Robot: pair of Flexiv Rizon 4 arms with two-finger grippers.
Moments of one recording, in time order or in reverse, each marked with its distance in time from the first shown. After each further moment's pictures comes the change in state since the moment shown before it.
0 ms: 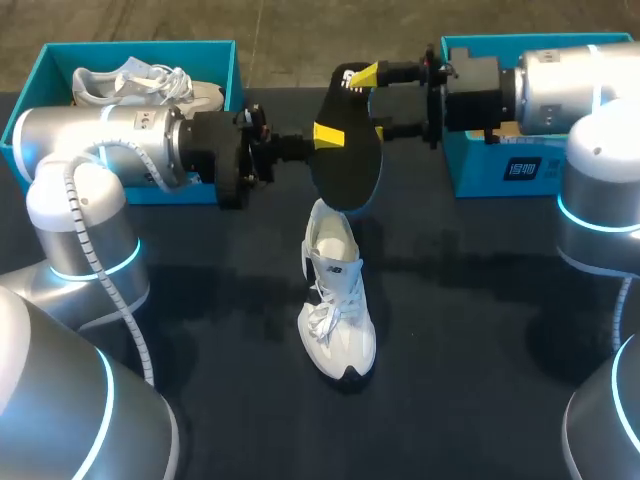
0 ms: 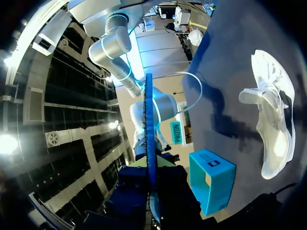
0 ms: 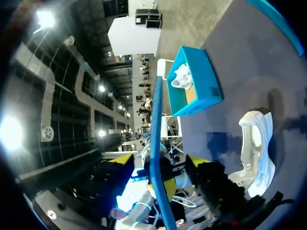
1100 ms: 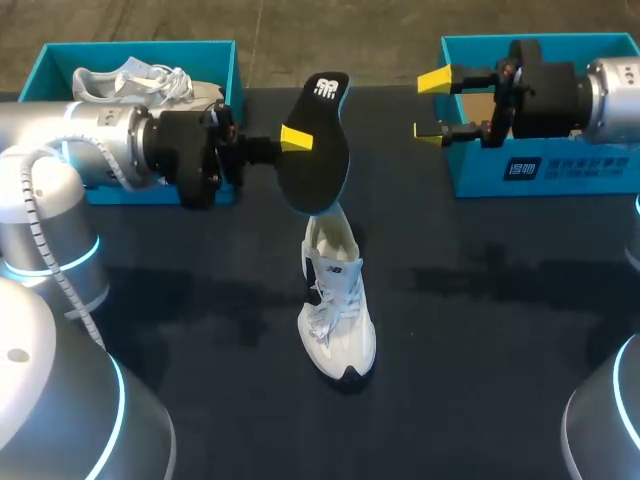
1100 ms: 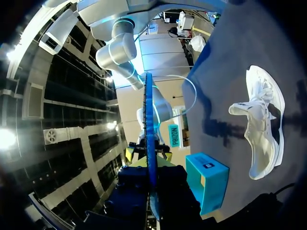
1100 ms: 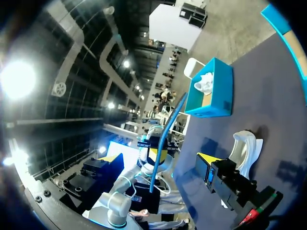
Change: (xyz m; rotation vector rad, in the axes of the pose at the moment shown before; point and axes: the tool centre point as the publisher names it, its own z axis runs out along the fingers) left arm -0.008 -0.010 -0.035 0.015 0.014 -0.038; right arm 0.001 -0.023 -0.076 0.080 0.098 -0.338
